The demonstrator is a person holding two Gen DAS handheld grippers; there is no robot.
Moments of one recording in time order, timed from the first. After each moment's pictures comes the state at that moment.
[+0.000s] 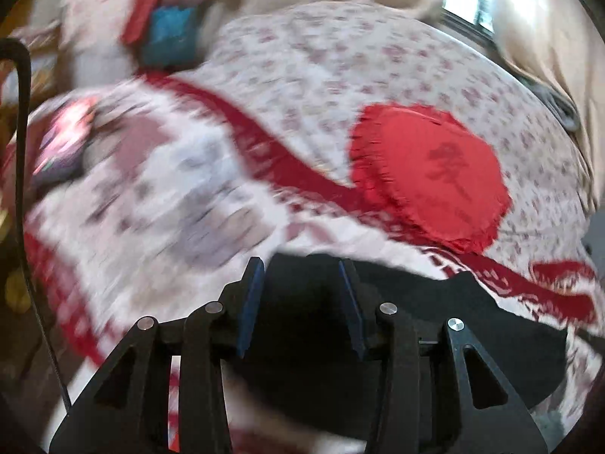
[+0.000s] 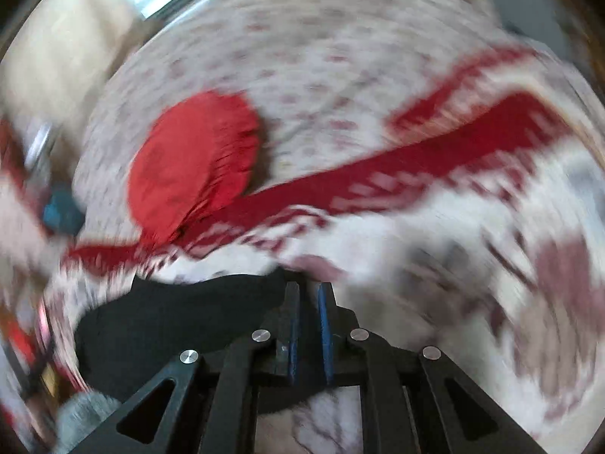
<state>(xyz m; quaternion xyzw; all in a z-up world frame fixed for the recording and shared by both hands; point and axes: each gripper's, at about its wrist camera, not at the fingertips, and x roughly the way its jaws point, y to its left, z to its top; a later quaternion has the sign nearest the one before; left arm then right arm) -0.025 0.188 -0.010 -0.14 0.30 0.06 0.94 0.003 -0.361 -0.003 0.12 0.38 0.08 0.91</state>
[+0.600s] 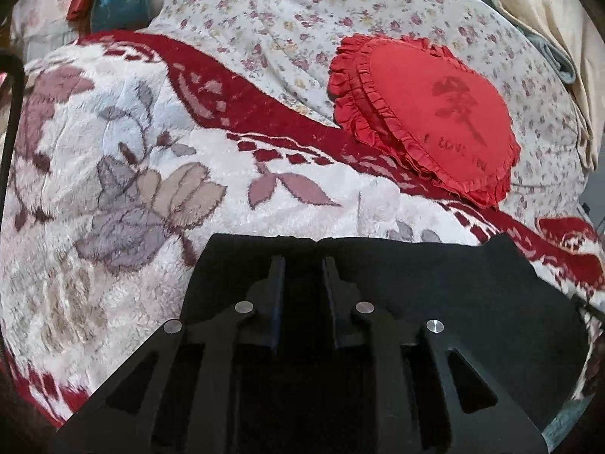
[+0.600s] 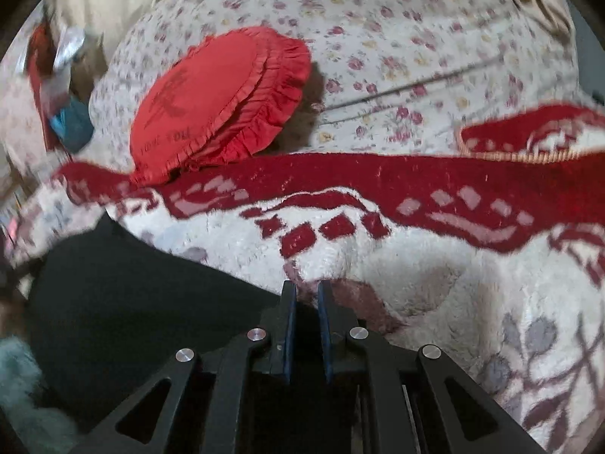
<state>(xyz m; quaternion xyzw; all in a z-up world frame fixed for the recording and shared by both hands) 0.047 0.196 -0.081 -0.13 0.37 0.01 0.92 0.058 -0.359 -0.066 0.07 0.40 0.10 0.91</state>
